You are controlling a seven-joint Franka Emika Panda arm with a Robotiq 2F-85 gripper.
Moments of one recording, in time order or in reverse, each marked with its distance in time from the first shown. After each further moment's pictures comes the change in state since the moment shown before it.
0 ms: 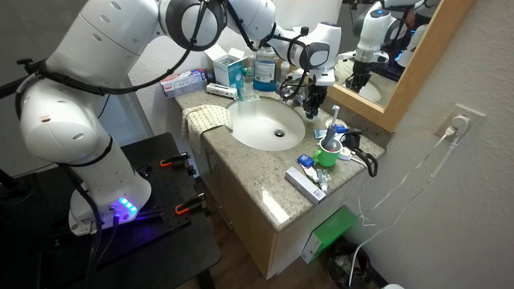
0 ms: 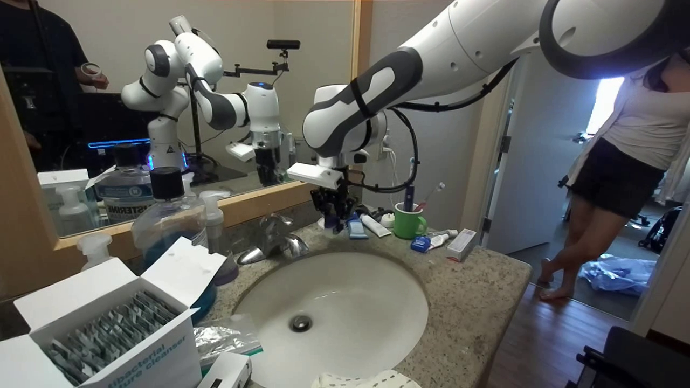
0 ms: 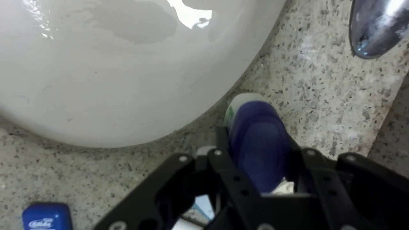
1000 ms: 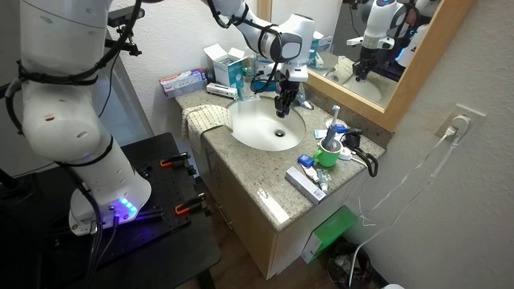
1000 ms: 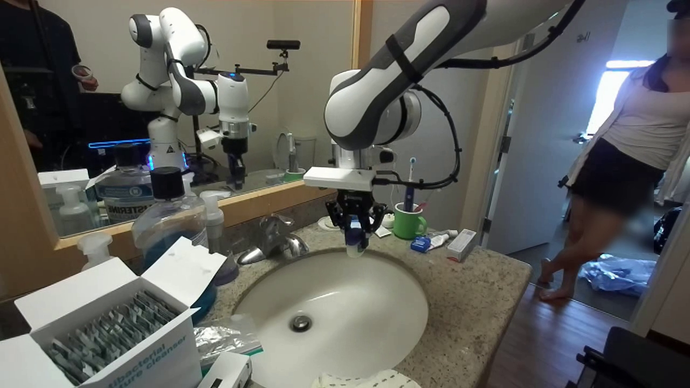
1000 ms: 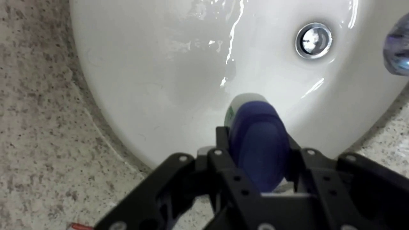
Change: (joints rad) arm 0.053 -0.345 0.028 -0.516 -0.003 0.063 -0.077
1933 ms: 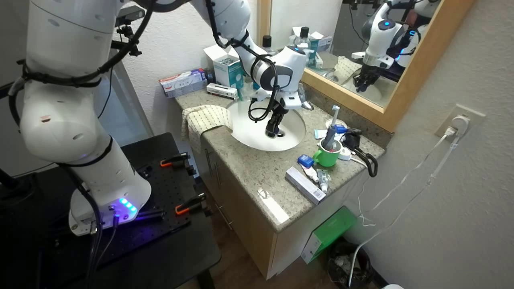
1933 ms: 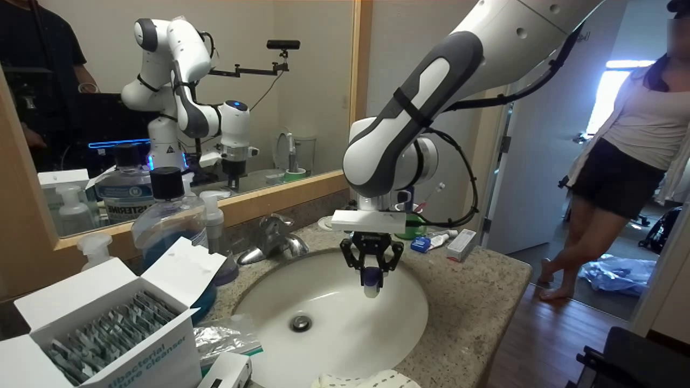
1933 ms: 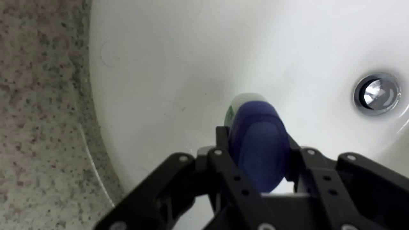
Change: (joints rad) arm -0.054 0.056 0.034 -0.150 0.070 0.160 -0.296
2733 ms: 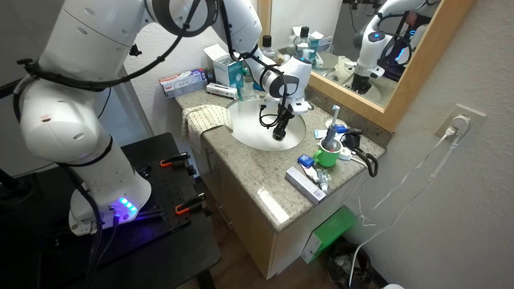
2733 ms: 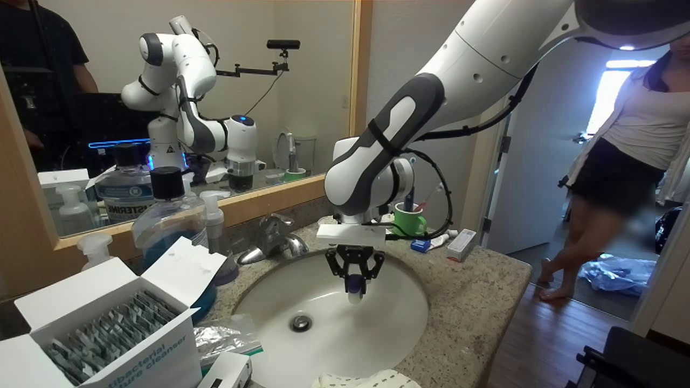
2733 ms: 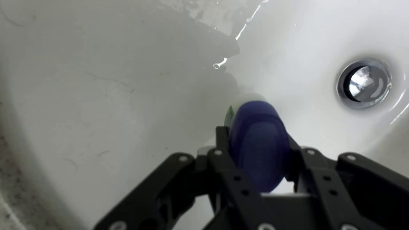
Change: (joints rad) arm 0.007 0.186 -0.002 0.202 0.000 0.000 -0.034
